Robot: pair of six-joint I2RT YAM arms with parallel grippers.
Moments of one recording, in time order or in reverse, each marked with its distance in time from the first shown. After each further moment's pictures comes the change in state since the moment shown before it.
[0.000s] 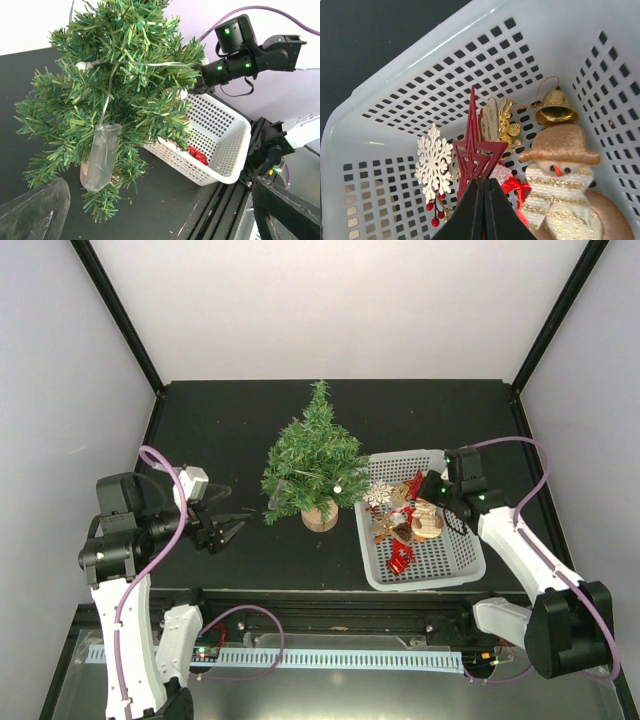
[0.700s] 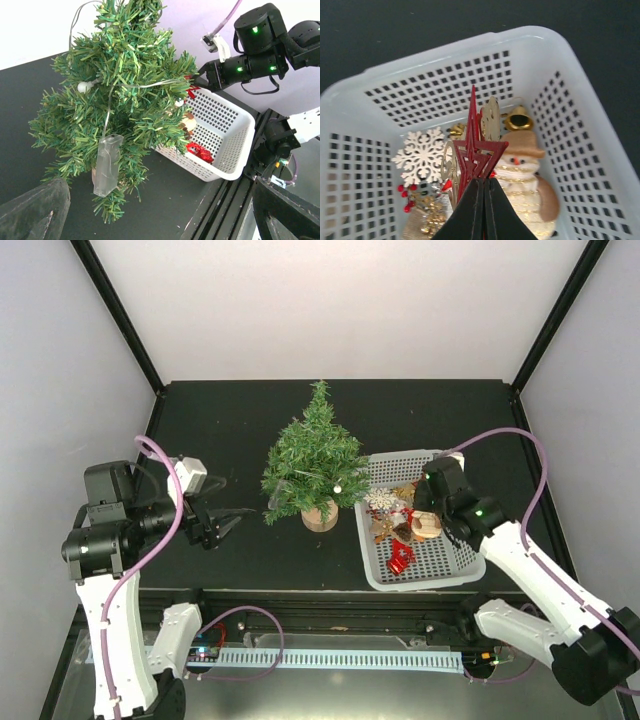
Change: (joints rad) left arm -0.036 0.086 0.204 -0.127 -0.068 0.072; right arm 0.271 -0.169 0.085 -0.227 0.400 -0.087
